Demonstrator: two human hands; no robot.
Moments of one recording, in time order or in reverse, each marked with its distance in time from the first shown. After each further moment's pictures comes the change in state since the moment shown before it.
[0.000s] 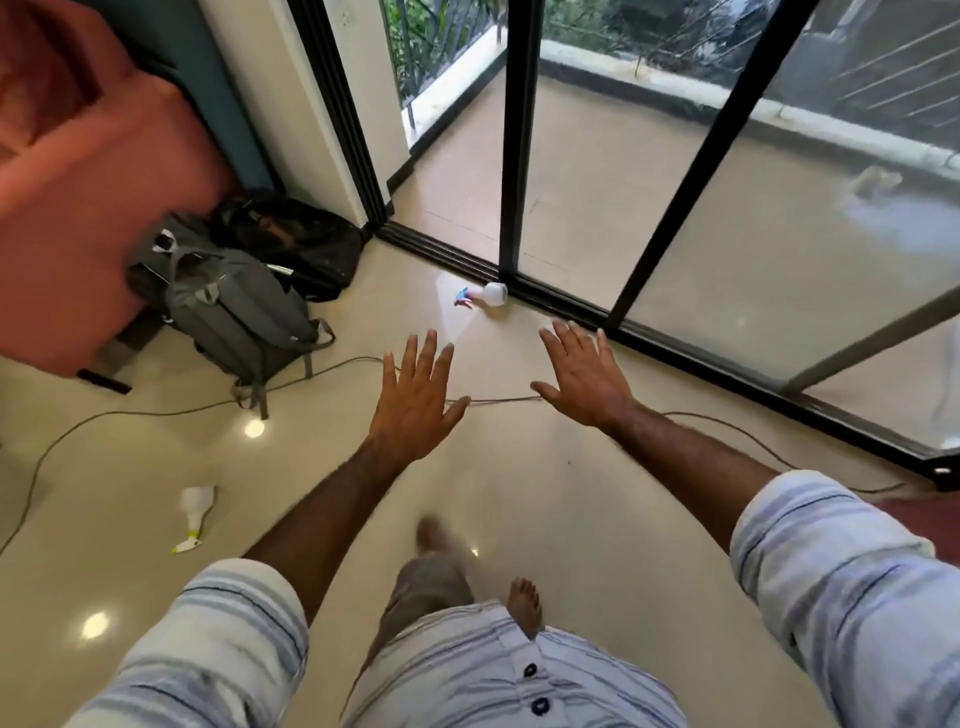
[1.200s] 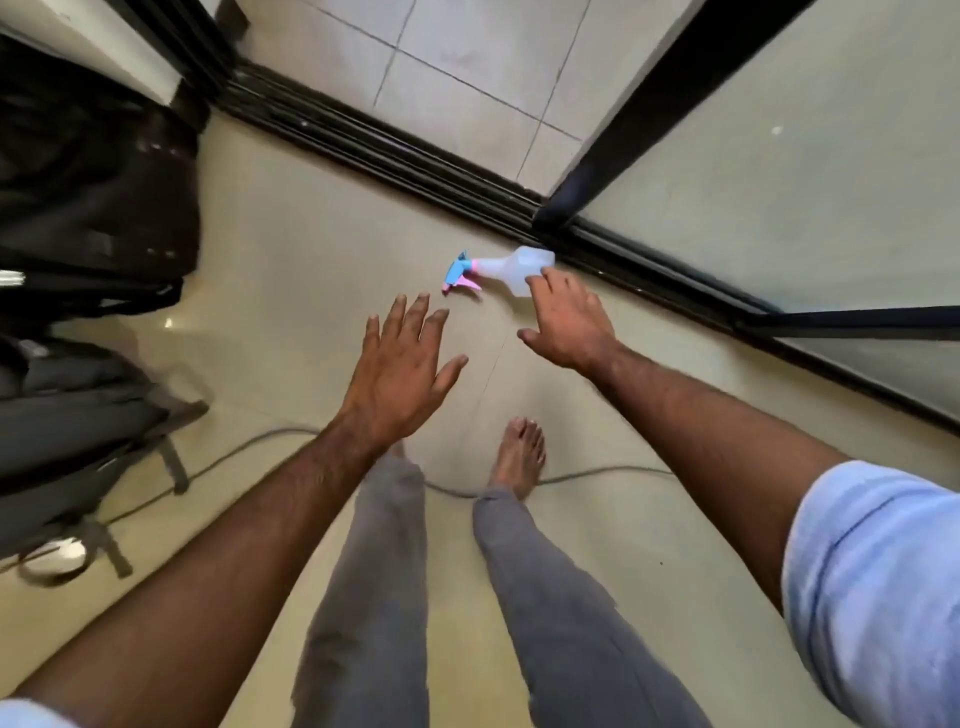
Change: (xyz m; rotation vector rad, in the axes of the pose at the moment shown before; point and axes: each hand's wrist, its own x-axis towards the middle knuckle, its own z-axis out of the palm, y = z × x) left_hand 0.673 -0.256 0.364 -0.230 -0.384 0.096; right_hand 0.737 0.098 0.363 0.131 -0.410 0.227
